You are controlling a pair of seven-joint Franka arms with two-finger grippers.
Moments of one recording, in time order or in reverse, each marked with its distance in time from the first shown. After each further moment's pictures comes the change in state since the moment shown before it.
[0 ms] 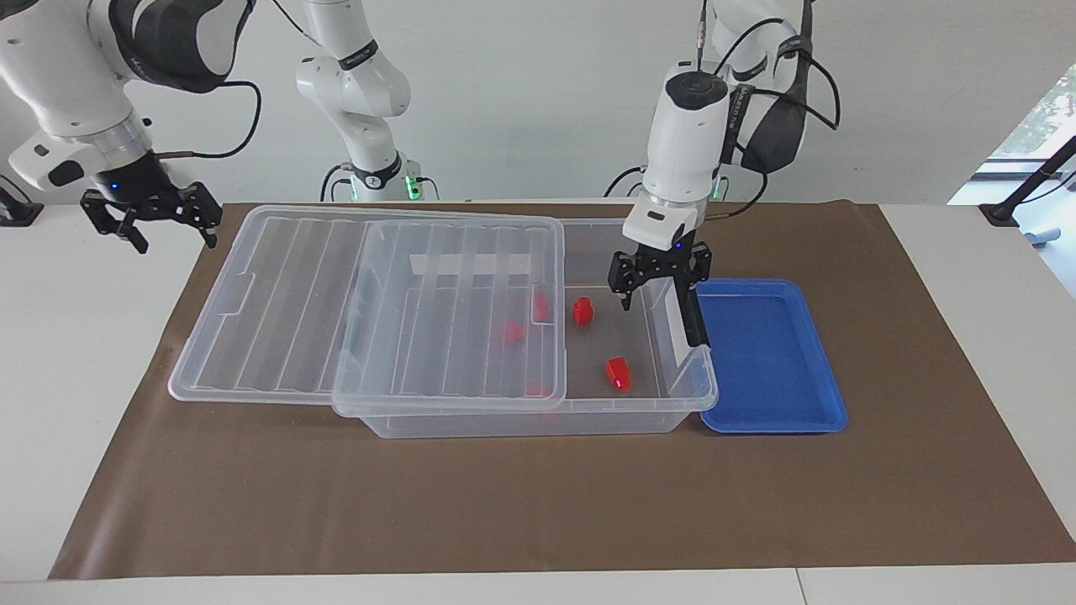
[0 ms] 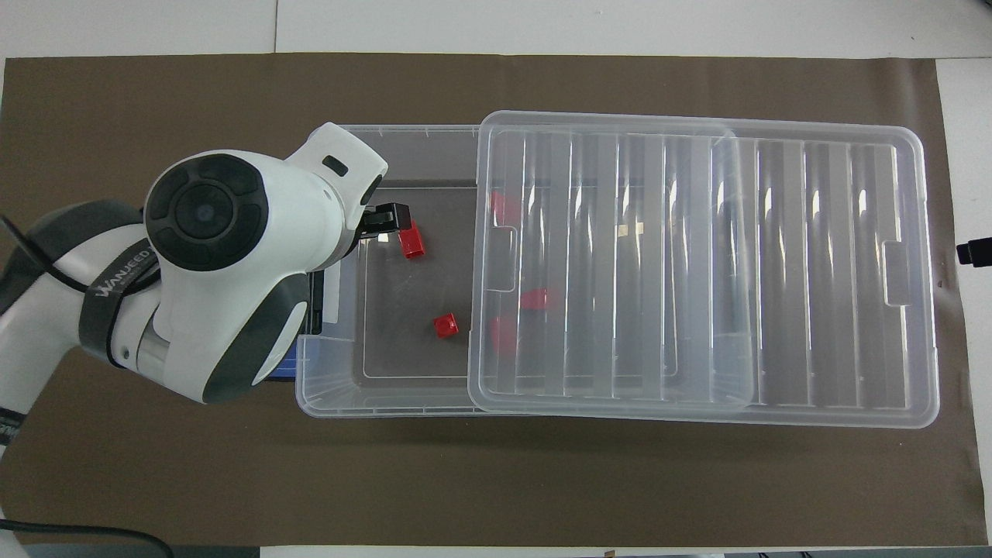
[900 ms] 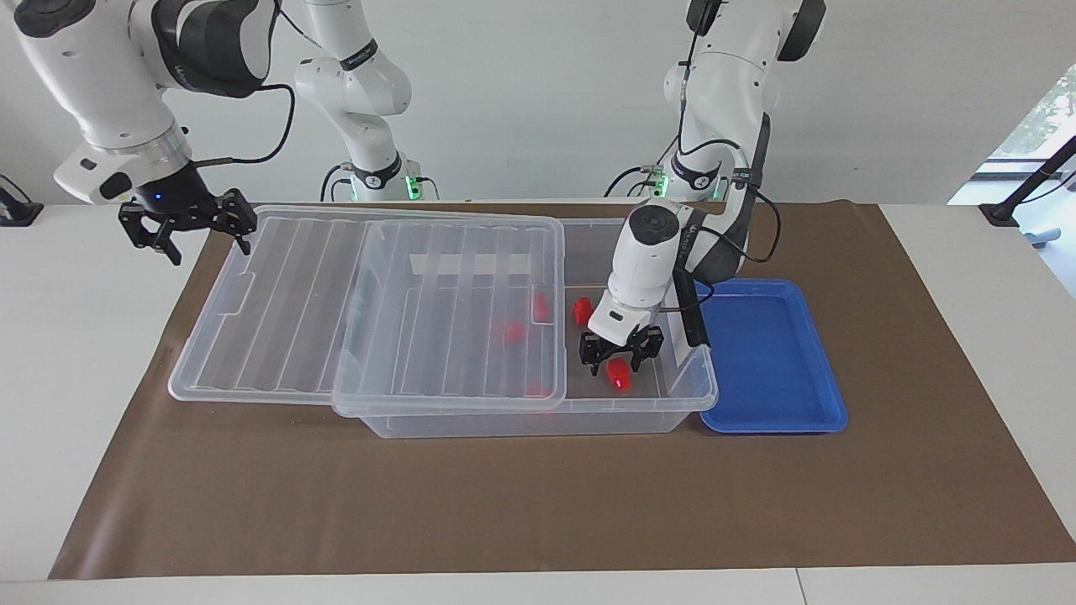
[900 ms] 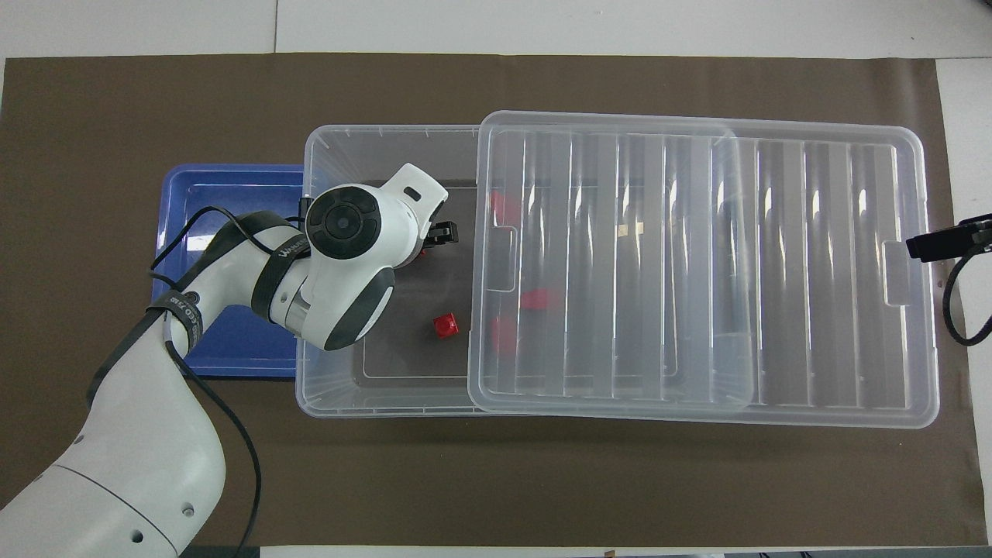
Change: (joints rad) left arm -0.043 0.324 -0.012 -0.057 0.045 0.370 -0.072; right arm 0.071 0.012 0.025 0.028 0.000 -0.058 0.004
